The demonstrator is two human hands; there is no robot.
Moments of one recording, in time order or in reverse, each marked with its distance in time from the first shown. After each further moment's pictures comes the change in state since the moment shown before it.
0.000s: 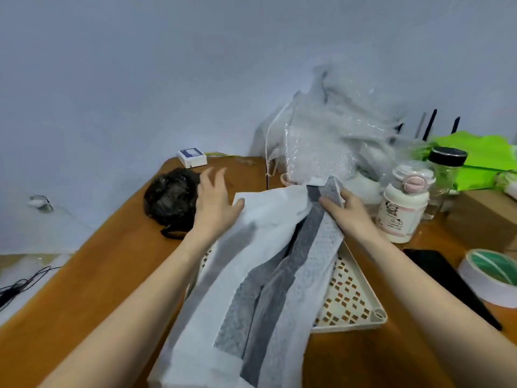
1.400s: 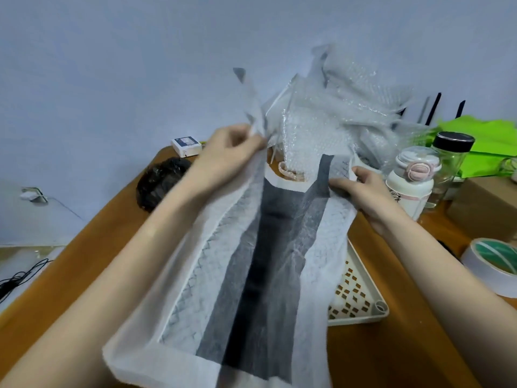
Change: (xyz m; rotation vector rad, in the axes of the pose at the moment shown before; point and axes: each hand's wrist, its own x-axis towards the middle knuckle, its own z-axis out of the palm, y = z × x) left_hand -0.006 0.093 -0.071 -0.507 -0.190 0.135; right_hand 0.003 -0.019 -0.023 0.163 0.016 0.120
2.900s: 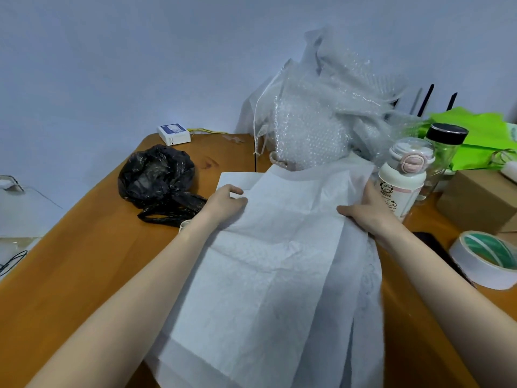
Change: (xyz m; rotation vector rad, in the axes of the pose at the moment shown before) left_hand 0.014 -0.147 0.056 0.040 -0.144 -0.609; right_hand -0.009 0.039 -0.021 -0.215 0.009 0.026
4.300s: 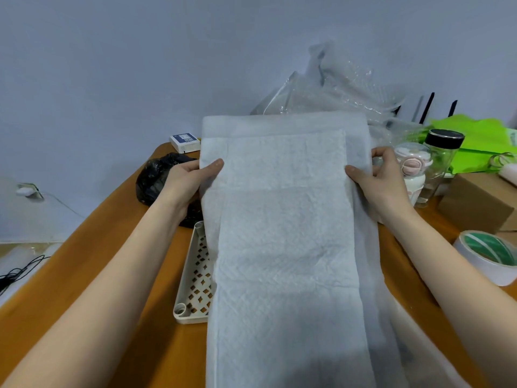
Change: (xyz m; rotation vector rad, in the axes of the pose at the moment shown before) left_hand -0.061 0.026 -0.079 -0.537 0.151 0.151; right_hand -0.005 -0.041 -0.006 0.079 0.246 -0.214
